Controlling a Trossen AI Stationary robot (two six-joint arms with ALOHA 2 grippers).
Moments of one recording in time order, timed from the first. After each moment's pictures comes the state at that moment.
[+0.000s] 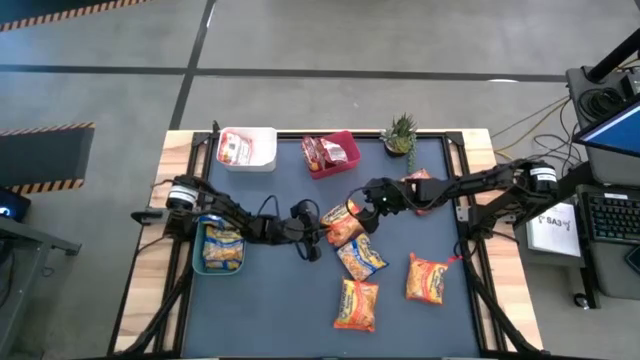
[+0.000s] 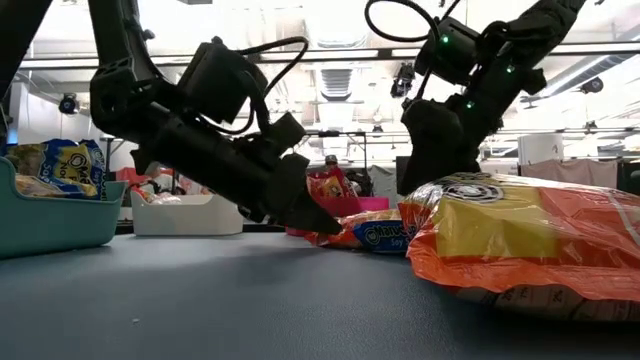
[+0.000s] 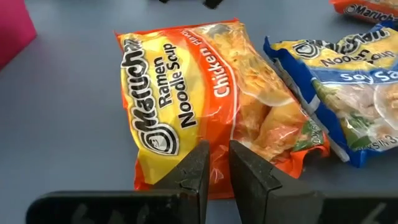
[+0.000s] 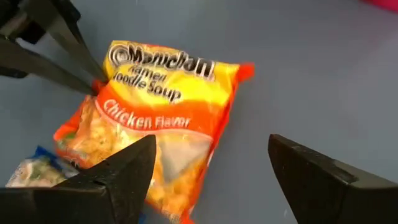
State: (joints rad) left arm -0.11 1.99 0.71 0.80 -0.36 -0.23; right arm -0.15 1.46 0.69 -0.08 0.05 0.46
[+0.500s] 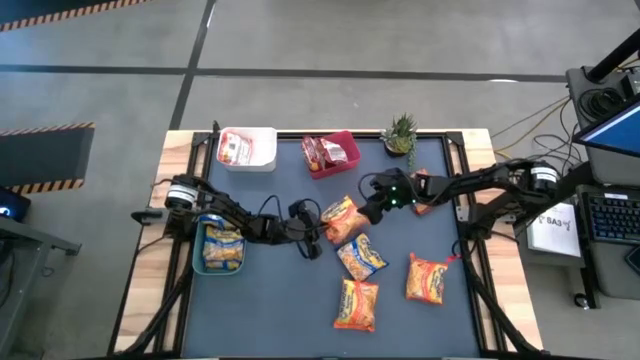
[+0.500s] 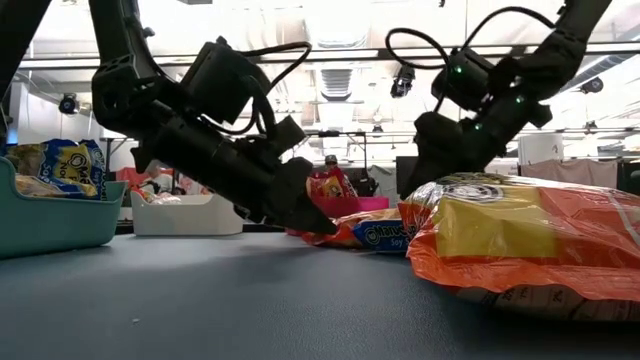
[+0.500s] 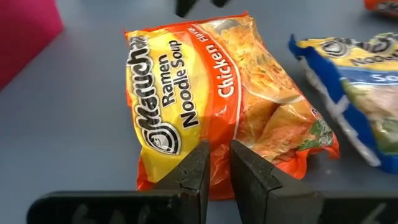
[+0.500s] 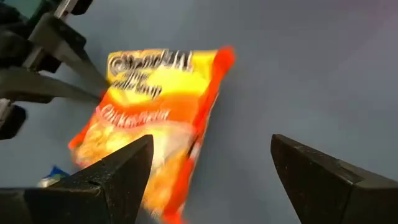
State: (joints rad) left arm -0.10 1.99 0.71 0.72 -0.43 -0.27; right arm -0.29 1.46 0.52 0.22 -0.17 0.53
